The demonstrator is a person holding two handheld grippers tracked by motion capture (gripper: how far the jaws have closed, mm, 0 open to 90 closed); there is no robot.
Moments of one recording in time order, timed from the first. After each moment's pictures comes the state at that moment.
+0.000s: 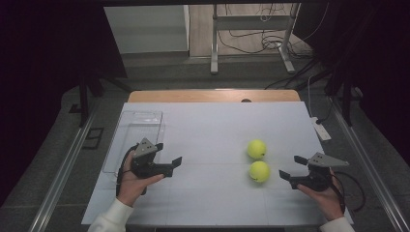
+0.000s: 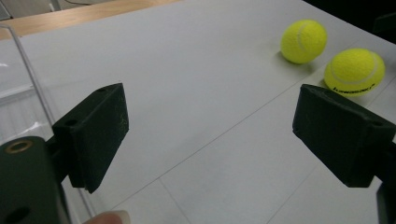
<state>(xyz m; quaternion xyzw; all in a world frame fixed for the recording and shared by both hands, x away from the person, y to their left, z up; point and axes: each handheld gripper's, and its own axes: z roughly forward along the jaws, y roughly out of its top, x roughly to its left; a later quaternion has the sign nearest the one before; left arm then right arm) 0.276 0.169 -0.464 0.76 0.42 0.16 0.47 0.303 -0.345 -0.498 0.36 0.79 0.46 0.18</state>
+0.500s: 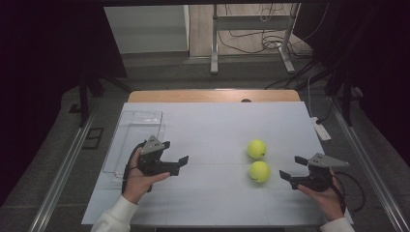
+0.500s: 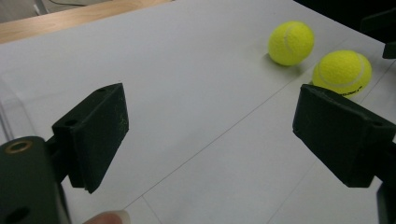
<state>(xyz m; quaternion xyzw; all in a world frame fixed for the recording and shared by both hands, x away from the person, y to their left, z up) 0.285 0.151 -0.460 0.77 0.40 0.15 0.47 0.302 -0.346 -0.499 0.36 0.79 0.46 0.18</state>
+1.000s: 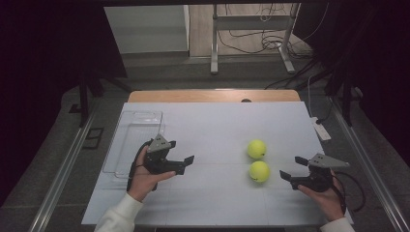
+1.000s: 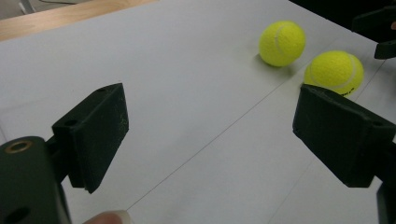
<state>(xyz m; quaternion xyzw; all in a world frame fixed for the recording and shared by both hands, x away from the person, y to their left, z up) 0.291 0.138 -0.461 0.78 0.39 0.14 0.47 0.301 -0.347 -0.499 0.36 0.79 0.46 0.18</state>
